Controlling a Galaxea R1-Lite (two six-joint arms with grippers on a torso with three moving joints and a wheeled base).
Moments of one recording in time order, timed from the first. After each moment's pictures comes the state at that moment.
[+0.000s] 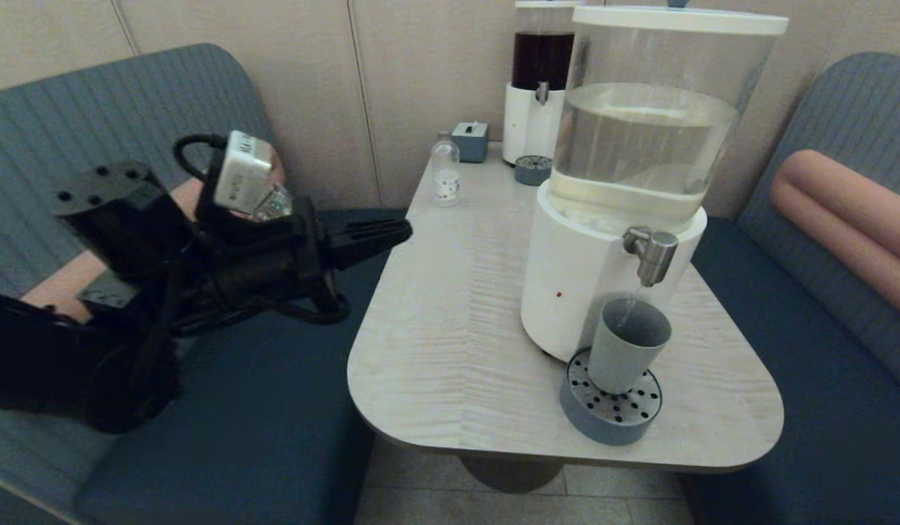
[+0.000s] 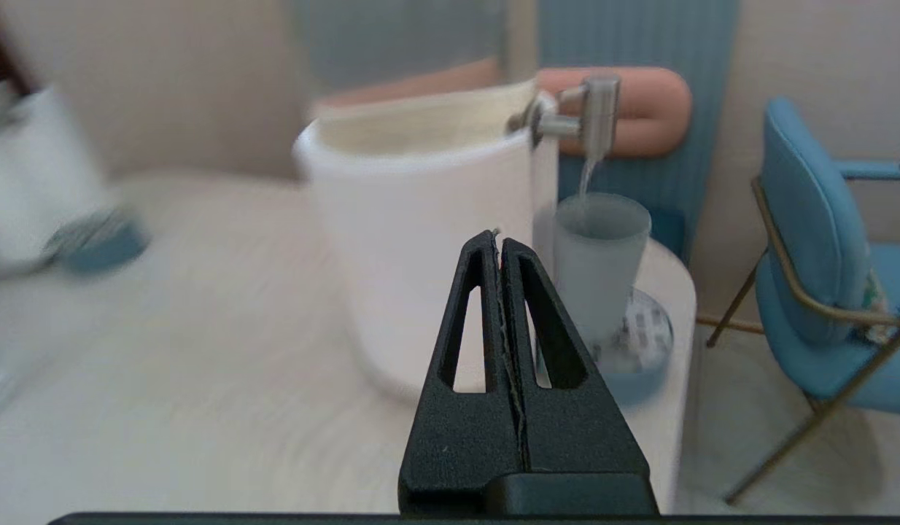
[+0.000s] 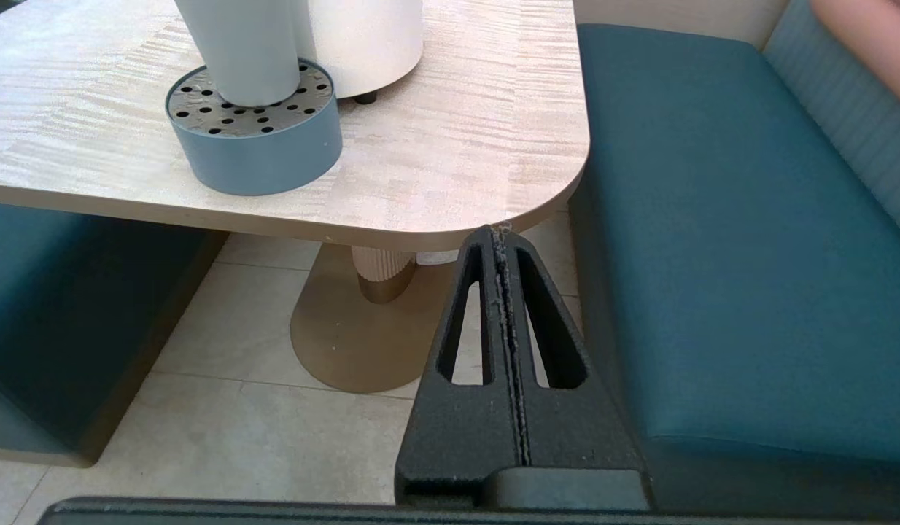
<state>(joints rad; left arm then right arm) -0.27 1.79 -0.84 -1.28 -0.93 0.00 0.00 0.00 0.00 -0.01 0.00 0.00</state>
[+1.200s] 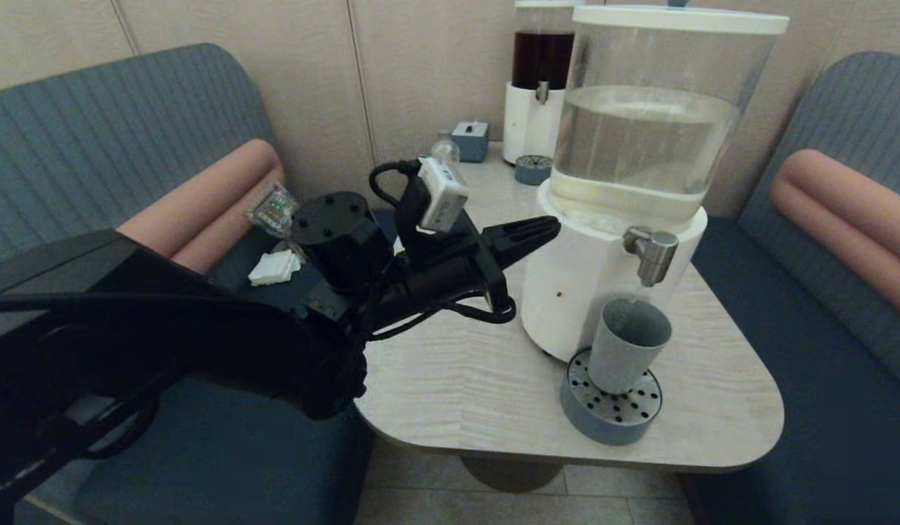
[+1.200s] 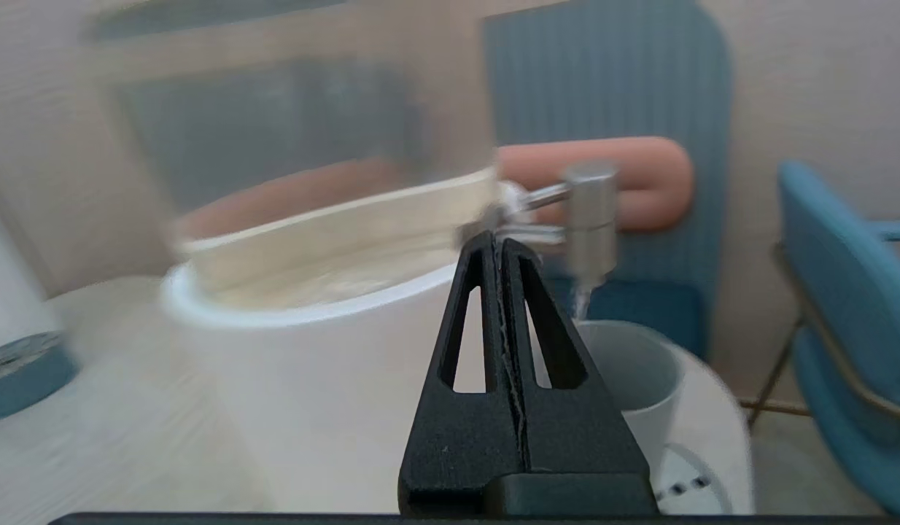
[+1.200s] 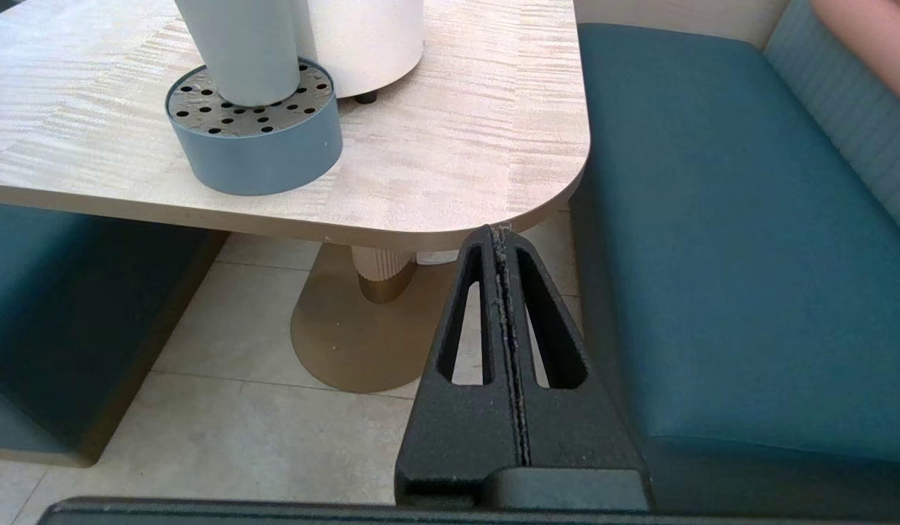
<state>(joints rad) -0.60 2.09 -1.14 -1.36 -0.65 0.07 0.00 0.00 0.00 -0.01 0.00 0.00</state>
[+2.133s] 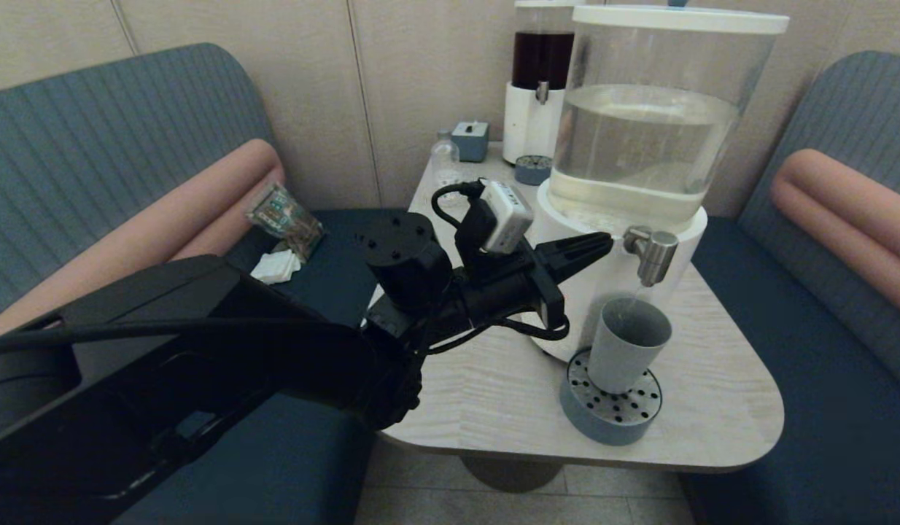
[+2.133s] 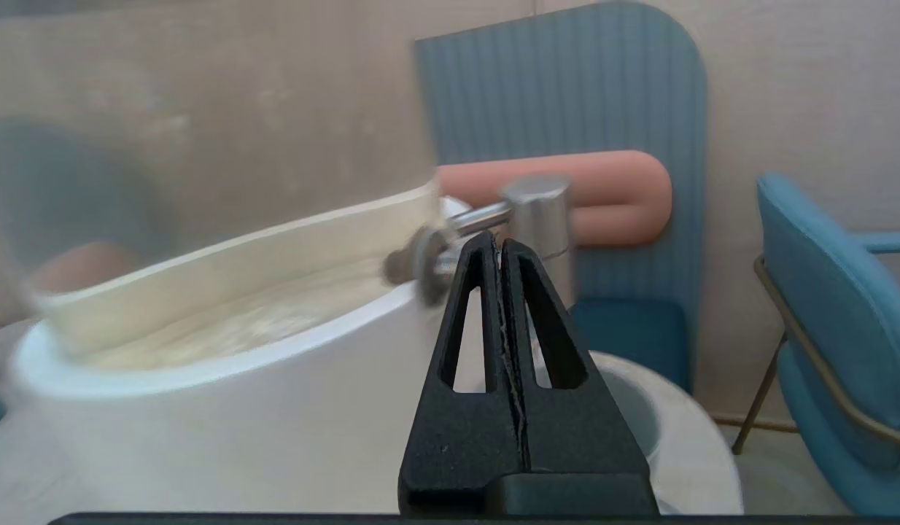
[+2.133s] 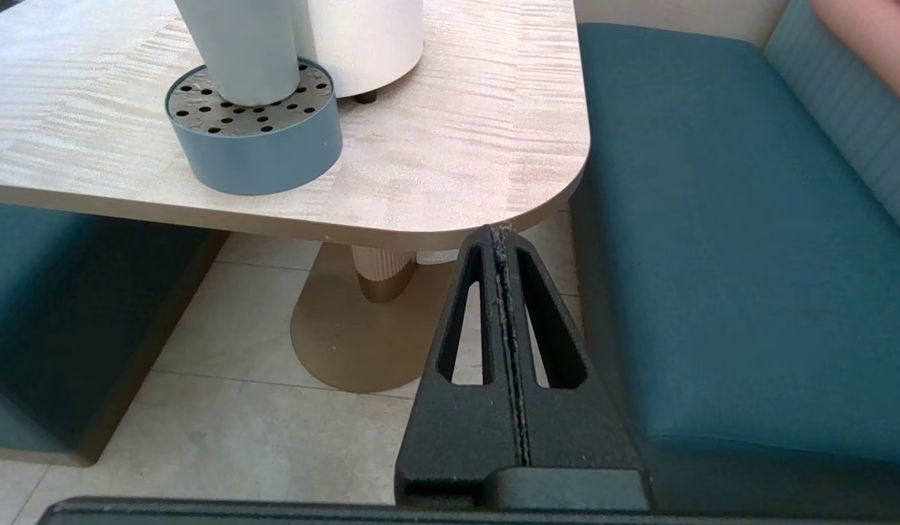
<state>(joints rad) -0.70 2.21 -1.27 -1.36 -0.59 0.09 0.00 0.00 0.00 -0.01 0.00 0.00</state>
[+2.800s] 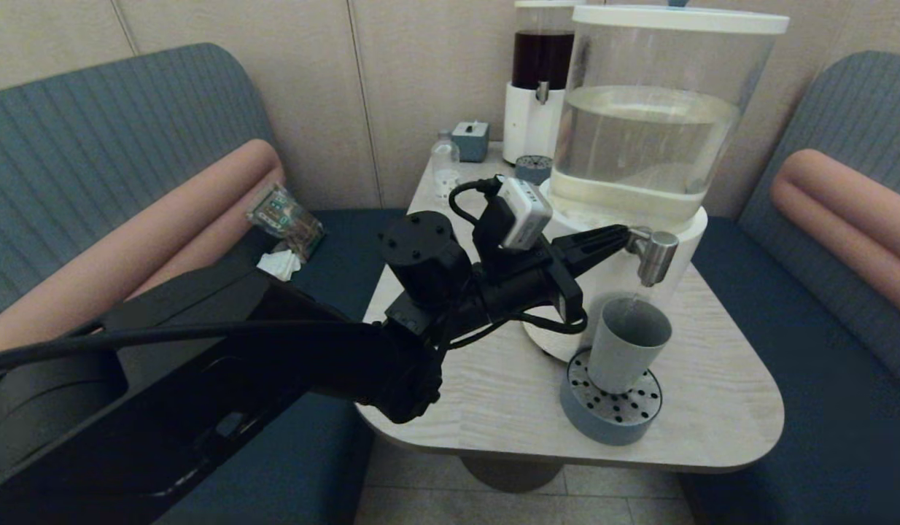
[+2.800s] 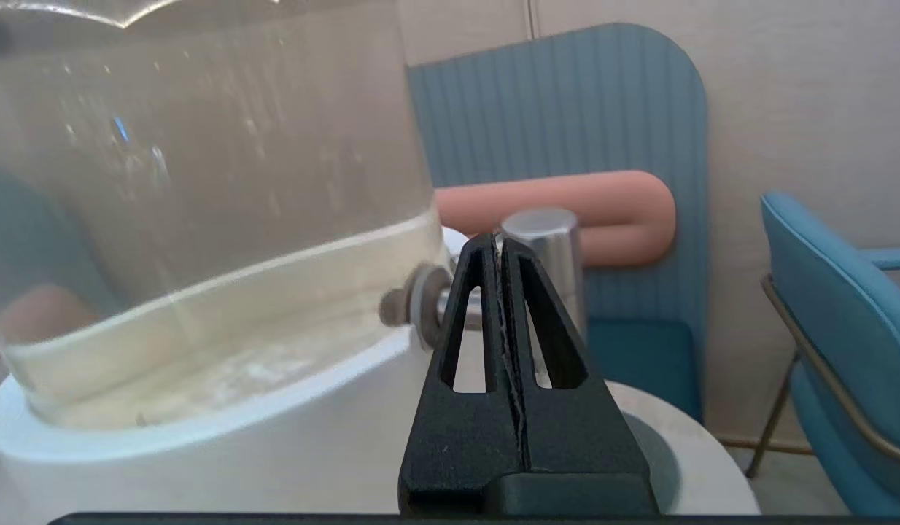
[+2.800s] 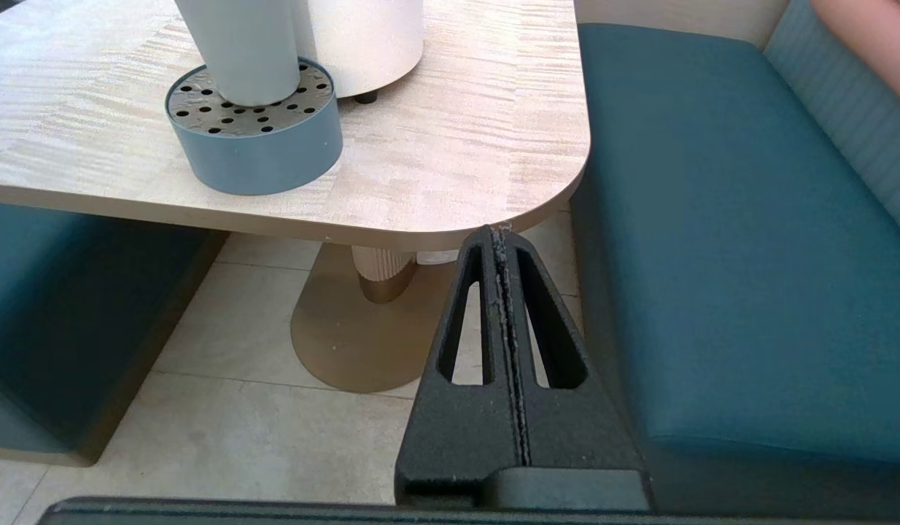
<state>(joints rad) -0.72 2.26 -1.38 -1.36 -0.58 0.09 0.00 0.00 0.00 -0.01 0.00 0.00</state>
